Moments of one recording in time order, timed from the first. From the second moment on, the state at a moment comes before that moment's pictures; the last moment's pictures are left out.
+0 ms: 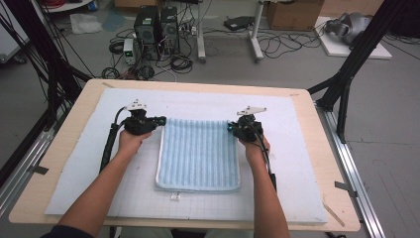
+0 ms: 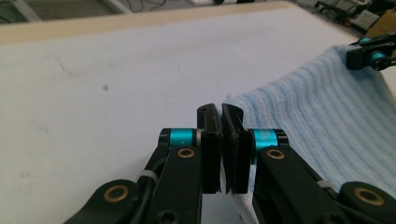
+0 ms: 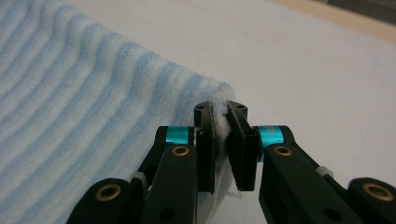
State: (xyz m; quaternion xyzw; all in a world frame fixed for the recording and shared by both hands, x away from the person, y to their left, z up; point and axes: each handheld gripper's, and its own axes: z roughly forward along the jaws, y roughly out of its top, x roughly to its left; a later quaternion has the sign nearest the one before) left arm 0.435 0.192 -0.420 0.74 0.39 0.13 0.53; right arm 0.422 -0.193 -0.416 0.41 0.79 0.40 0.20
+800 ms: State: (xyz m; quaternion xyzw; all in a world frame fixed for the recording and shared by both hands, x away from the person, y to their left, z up) left arm 0.379 0.207 -0.415 0.74 0.35 0.12 0.56; right arm 0.374 -0.201 -0.401 0.38 0.79 0.45 0.16
